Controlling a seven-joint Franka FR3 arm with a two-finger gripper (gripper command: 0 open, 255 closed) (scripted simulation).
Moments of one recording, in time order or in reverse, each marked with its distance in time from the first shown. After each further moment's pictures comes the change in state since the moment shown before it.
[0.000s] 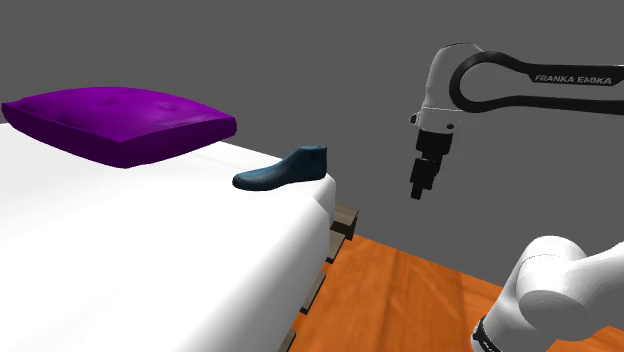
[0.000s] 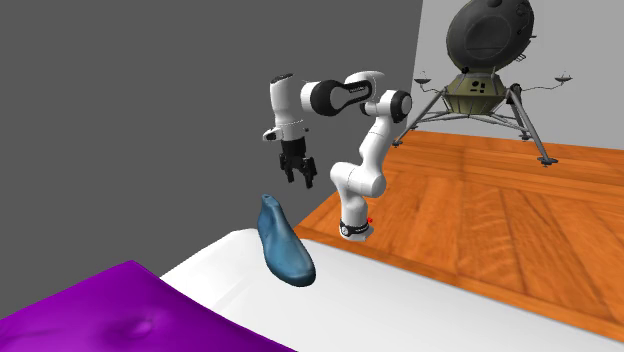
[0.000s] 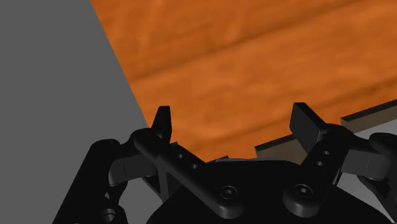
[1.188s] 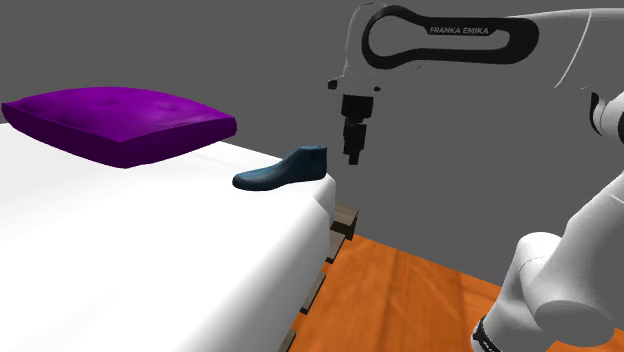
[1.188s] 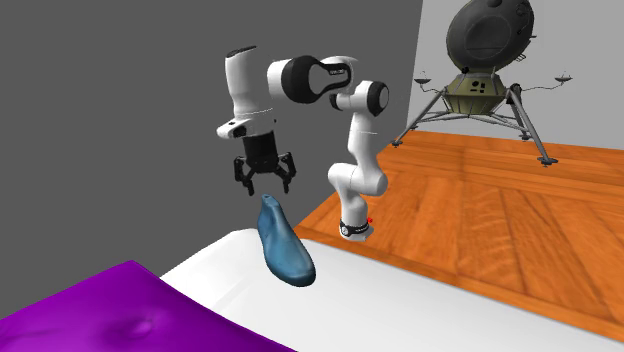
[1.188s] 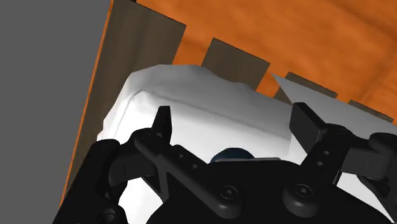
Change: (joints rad) arm 0.216 0.562 -0.012 0.599 0.029 -0.005 -0.543
